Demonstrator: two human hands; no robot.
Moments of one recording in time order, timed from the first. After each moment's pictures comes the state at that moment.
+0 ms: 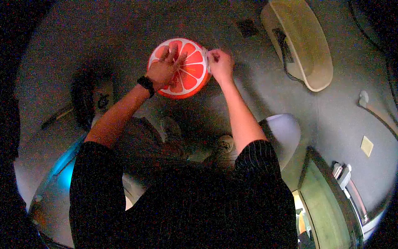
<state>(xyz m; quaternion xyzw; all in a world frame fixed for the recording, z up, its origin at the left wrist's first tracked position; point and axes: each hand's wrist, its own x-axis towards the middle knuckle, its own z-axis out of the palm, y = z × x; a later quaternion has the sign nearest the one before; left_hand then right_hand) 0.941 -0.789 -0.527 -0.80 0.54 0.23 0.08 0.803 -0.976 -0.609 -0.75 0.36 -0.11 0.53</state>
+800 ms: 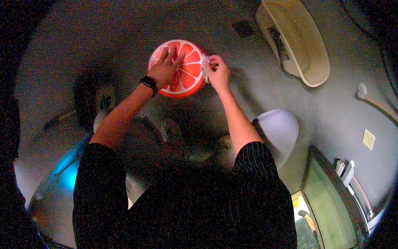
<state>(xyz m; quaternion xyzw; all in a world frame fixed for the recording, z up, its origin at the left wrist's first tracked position) 0.928 -0.785 -0.544 -0.83 0.51 0.20 0.07 0.771 -0.953 -0.614 -0.74 0.36 -0.16 0.54</state>
